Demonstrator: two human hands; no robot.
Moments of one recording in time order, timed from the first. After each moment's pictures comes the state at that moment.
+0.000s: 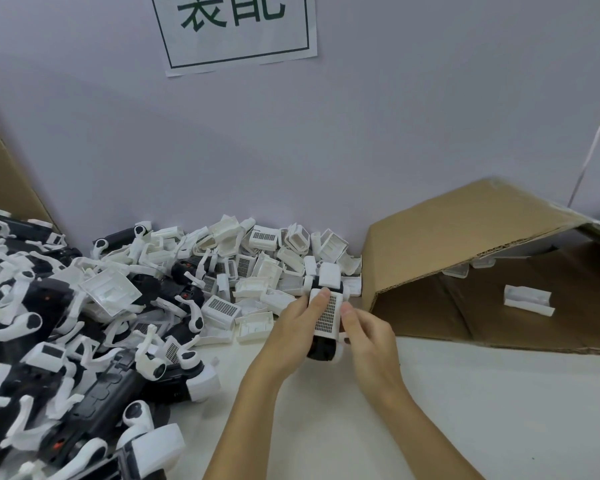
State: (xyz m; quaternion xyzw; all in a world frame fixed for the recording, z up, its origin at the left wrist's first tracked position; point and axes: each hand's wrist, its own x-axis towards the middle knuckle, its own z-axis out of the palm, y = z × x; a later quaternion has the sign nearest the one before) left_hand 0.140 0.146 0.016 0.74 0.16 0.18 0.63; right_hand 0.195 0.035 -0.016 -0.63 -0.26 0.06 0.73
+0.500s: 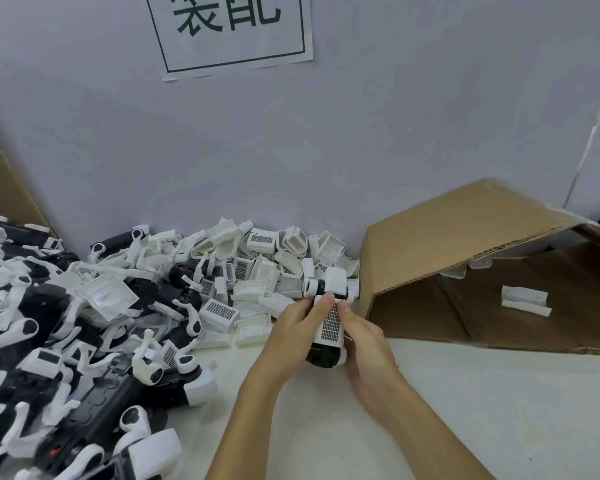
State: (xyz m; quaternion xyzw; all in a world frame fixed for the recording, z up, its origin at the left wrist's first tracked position) left_hand 0.141 0.145 0.016 0.75 0.11 0.20 0.62; right_hand 0.193 0.039 -0.004 -0.47 -0.16 0.27 0.82
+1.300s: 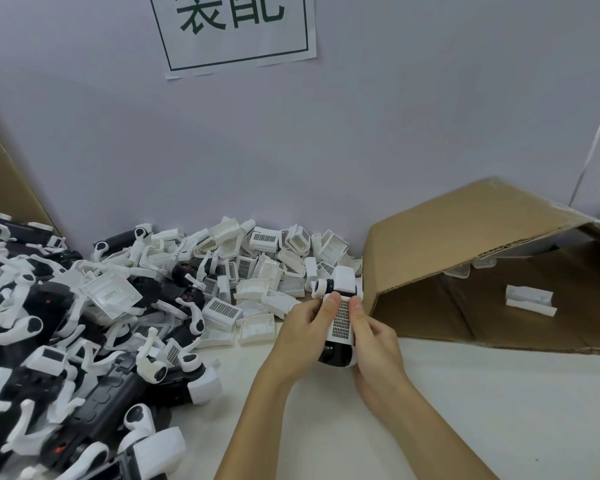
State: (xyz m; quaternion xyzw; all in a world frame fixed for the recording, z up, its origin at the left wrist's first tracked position) left_hand 0.143 0.137 0.016 0.78 0.12 0.22 0.58; right_hand 0.194 0.043 -0.008 -0.50 -0.14 0.21 0.83
